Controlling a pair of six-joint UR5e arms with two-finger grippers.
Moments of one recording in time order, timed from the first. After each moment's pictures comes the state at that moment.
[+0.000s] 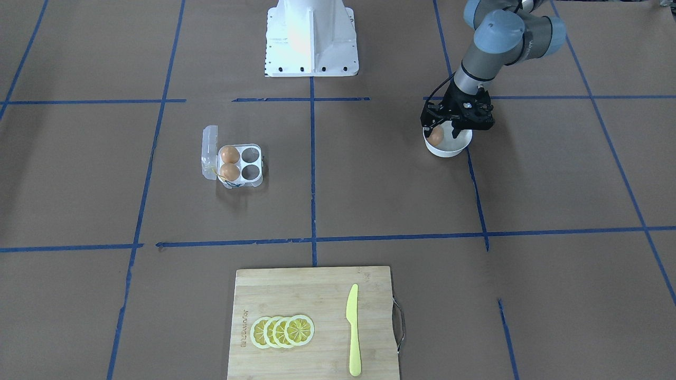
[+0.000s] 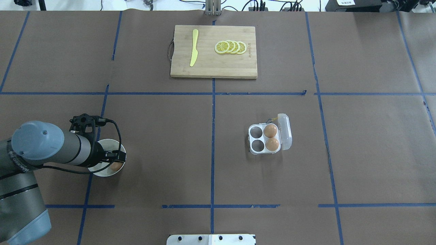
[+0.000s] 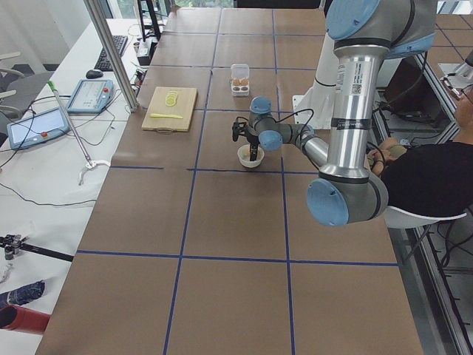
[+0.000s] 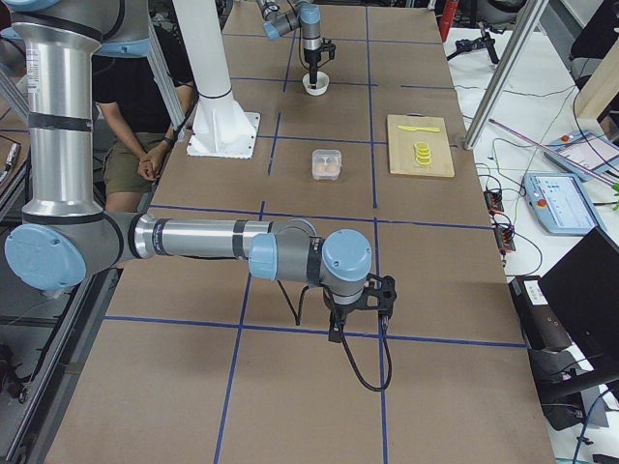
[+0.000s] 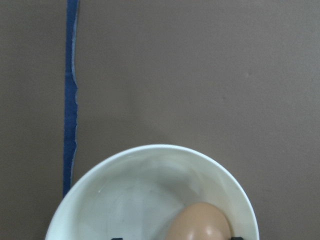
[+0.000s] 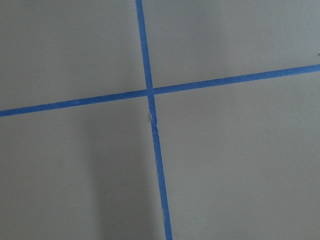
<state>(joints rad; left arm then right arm) -0.50 -1.66 -1.91 -1.99 -1.86 -1.23 1.65 -1.63 1.67 -1.64 2.41 0.07</state>
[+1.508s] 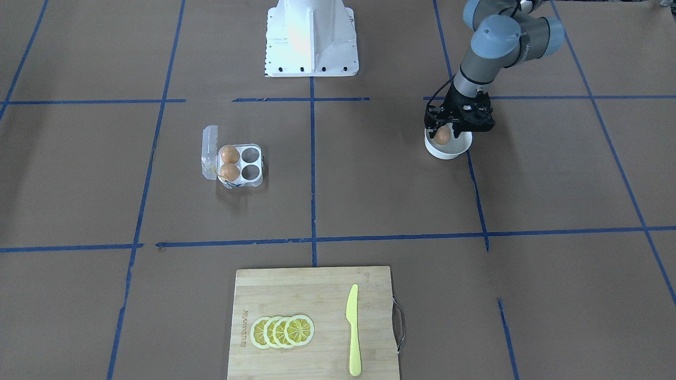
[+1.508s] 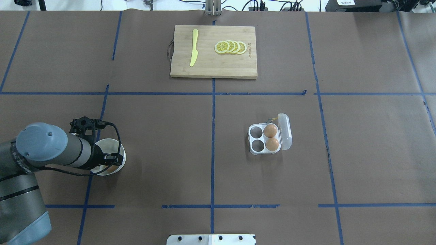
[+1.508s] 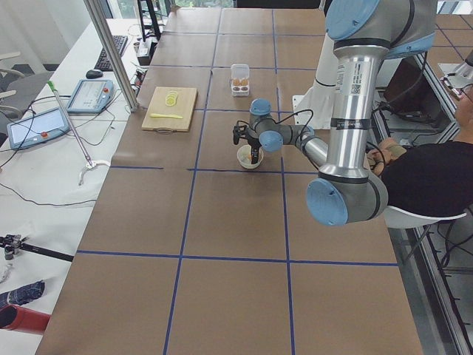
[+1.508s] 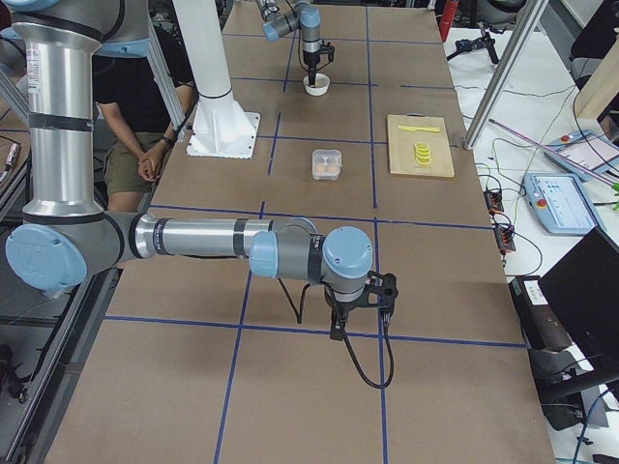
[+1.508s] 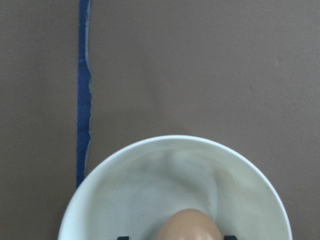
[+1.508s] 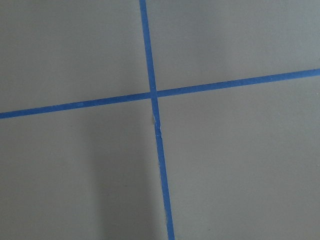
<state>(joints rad) -0.49 -1.65 -1.92 -1.94 -1.86 -1.24 1.65 -1.63 1.67 -1.64 2.41 0.07</state>
